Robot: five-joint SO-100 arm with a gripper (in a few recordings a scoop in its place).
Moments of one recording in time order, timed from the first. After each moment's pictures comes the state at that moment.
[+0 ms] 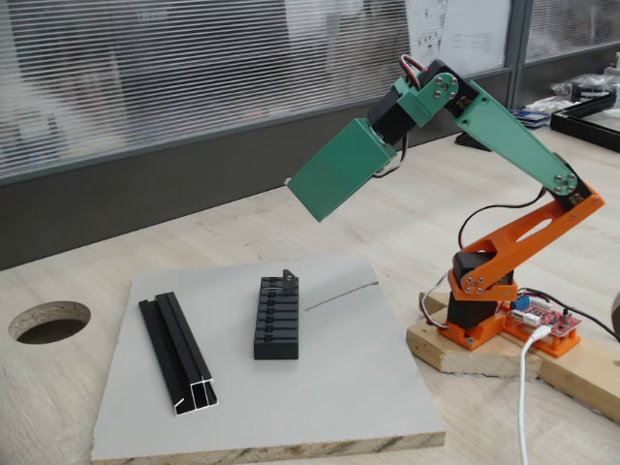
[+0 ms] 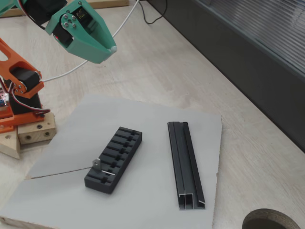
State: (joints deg) arm -11.1 135.0 100.3 78.8 208.6
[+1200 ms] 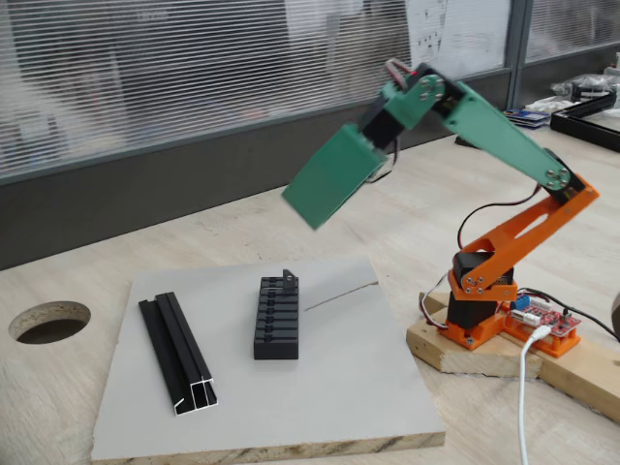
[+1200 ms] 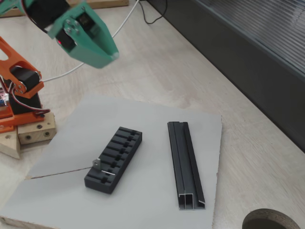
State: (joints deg) arm -11.2 128.3 100.3 78.8 208.4
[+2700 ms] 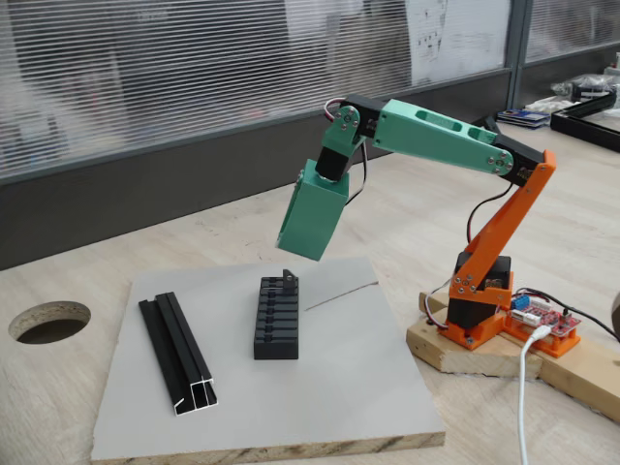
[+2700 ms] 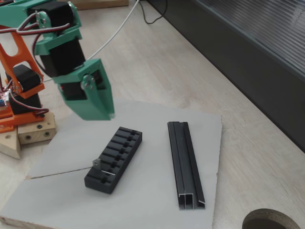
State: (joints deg) arm 8.5 110.3 100.5 78.8 173.5
